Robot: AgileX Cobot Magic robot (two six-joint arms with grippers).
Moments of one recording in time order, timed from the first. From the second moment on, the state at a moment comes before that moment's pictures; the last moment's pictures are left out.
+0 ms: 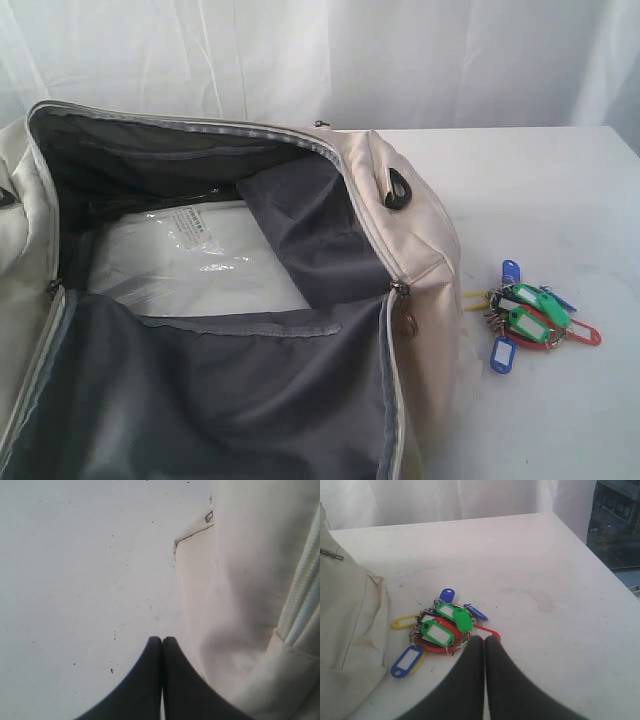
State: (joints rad) left arm 0.15 0.00 0.02 -0.08 0.51 0.15; right arm 0.09 0.00 0.00 0.05 0.34 -0.02
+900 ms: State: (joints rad) left arm 0.15 0.00 0.02 -0.08 0.51 0.15; right arm 0.09 0.00 0.00 0.05 0.34 -0.02
